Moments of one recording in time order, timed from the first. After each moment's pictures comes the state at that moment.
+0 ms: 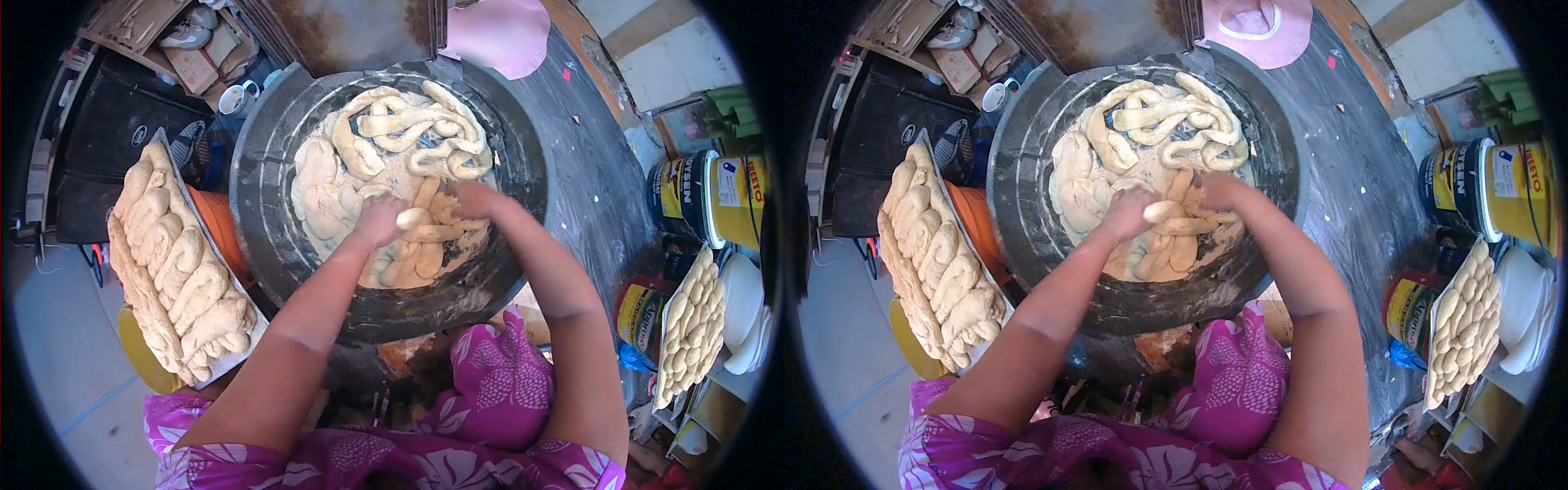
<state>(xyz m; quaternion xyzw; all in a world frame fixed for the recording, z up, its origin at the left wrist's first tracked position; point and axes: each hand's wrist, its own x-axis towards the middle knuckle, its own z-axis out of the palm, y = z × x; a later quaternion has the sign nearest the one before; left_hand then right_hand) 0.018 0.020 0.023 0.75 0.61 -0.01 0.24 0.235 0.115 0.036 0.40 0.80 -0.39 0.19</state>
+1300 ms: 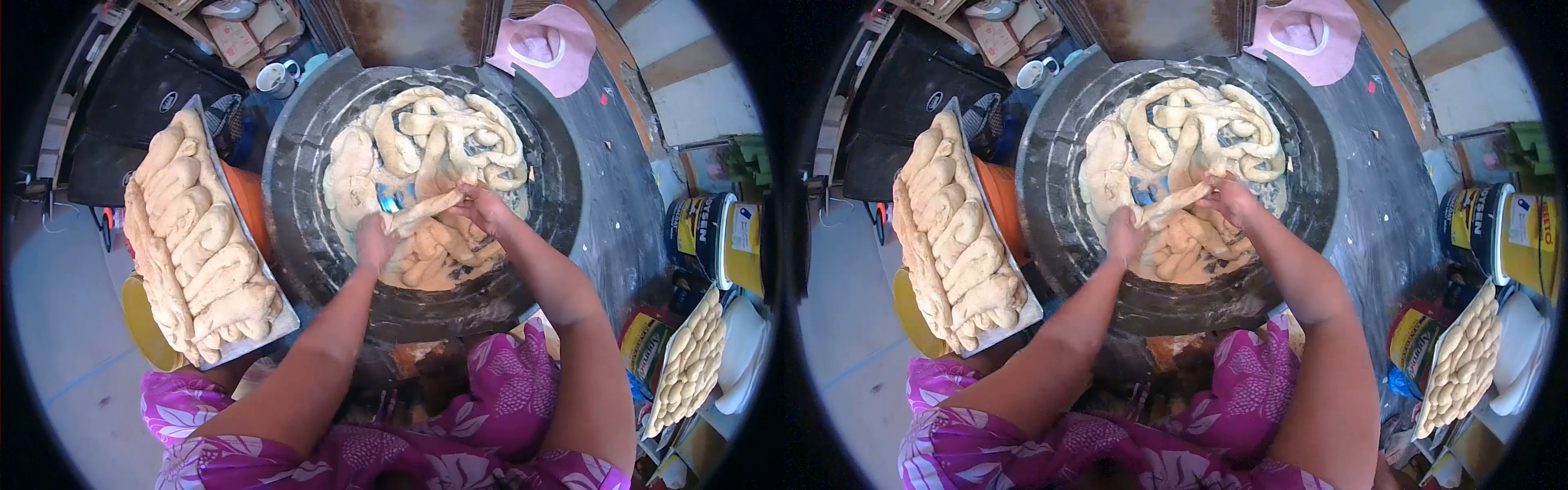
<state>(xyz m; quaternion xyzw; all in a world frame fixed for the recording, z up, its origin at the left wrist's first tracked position) -0.026 -0.048 -0.005 0.48 0.81 0.13 0.29 0.178 0.093 0.007 0.45 0.25 -0.83 -0.21</state>
